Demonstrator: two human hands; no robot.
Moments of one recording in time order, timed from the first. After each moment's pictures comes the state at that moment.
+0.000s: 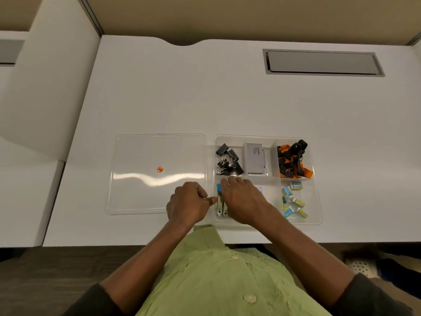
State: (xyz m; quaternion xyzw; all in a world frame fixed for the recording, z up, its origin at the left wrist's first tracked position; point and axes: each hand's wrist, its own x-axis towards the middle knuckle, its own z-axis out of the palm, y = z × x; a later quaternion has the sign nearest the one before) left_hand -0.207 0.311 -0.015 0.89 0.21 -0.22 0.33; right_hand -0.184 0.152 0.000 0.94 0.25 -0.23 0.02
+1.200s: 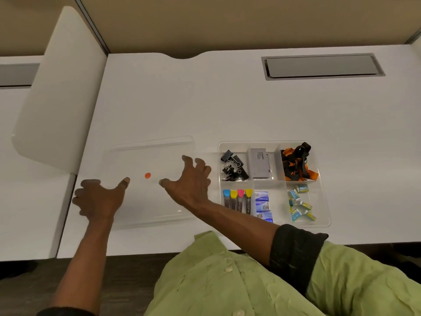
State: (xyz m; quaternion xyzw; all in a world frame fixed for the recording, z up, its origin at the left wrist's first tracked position) left_hand -0.182 0.509 -0.017 0.84 0.48 -0.03 0.26; right_hand -0.153 0.302 -0.011 0.88 -0.08 -0.18 -0.43
